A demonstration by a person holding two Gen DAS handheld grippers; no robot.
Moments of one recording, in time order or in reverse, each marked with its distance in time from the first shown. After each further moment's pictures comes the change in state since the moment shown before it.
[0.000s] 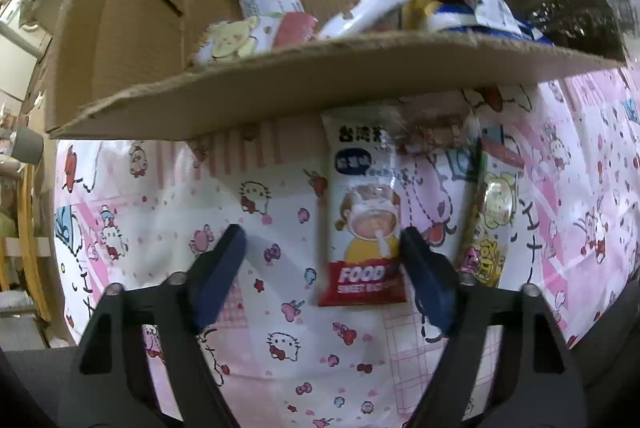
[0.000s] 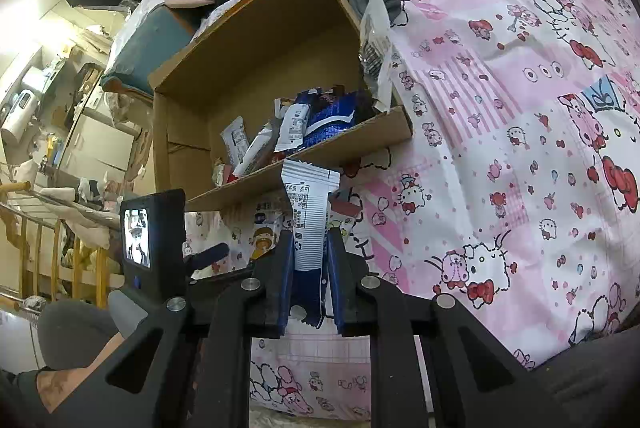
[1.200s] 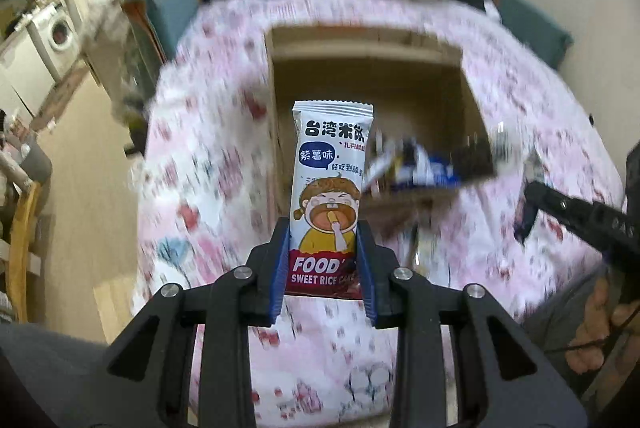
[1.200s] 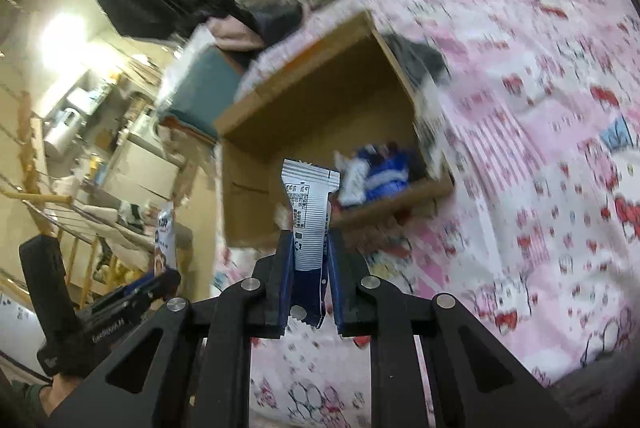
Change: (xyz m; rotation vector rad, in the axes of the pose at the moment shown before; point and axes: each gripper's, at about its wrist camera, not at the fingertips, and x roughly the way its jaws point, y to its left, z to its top) left arm -0.193 0.074 -0.028 -0.089 -0.412 -0.072; right arm -0.049 0.026 0.015 -0.056 -0.199 0.212
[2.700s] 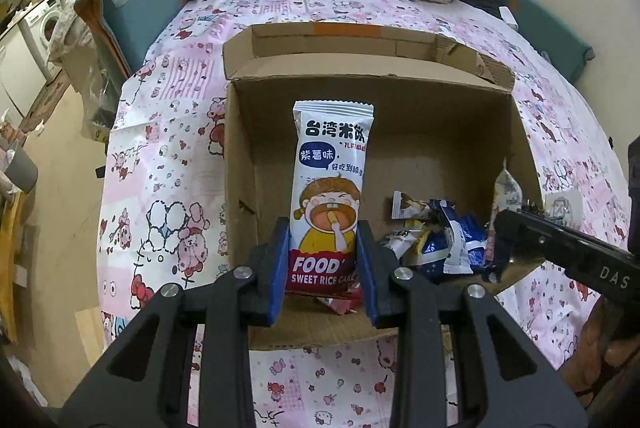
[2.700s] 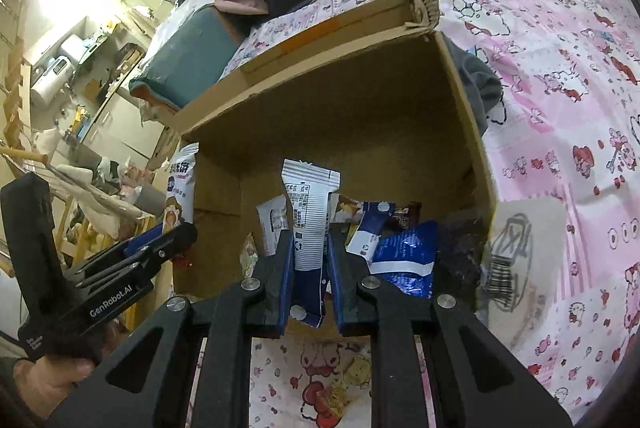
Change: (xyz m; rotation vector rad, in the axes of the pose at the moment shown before) left arm 0.117 -0.010 0.062 -0.018 0.029 -0.013; right arm 0.117 -0.005 0.058 -0.139 0.160 -0.089
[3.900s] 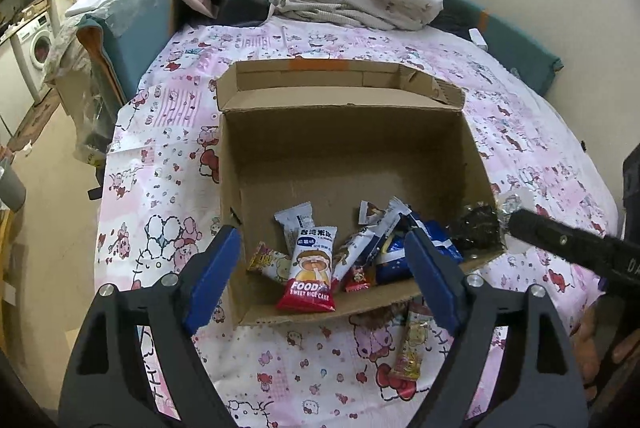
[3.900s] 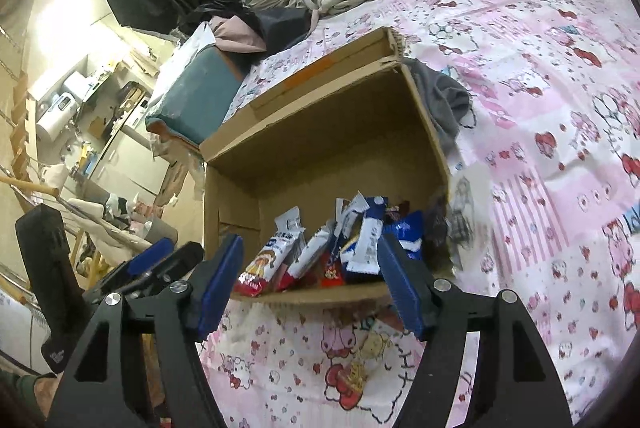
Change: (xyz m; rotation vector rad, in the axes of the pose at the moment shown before) left arm -0.050 -0.005 -0.017 0.022 -0.119 -0.087; right arm -0.062 0.002 -0.033 0.100 -0.133 0.003
